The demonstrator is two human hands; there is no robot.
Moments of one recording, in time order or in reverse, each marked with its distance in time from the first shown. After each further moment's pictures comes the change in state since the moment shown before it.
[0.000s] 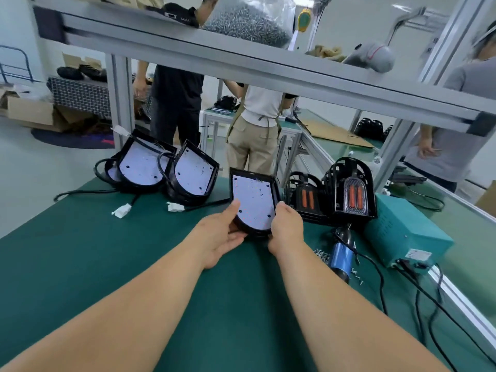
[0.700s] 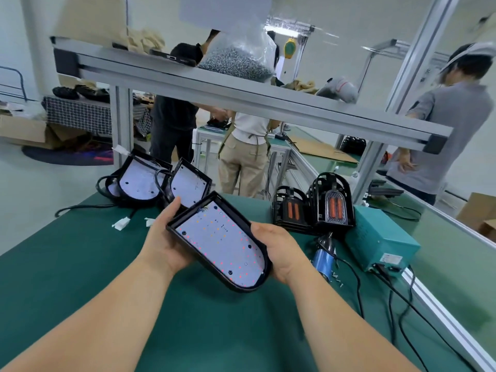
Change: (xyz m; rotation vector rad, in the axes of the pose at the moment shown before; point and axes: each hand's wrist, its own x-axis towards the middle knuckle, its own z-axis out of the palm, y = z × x) left_hand -0.040 0.029 -0.047 -0.542 -0.209 0.042; right_hand -0.056 -0.024 -0.042 -0.080 -0.597 0.002
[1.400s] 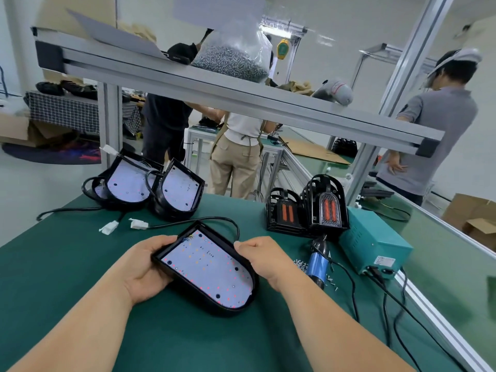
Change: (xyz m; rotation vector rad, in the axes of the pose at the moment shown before) left_hand -0.015 0.002 -0.034 0.277 0.069 -0.065; right_hand 0.019 0.018 -0.006 -0.646 0.063 0.055
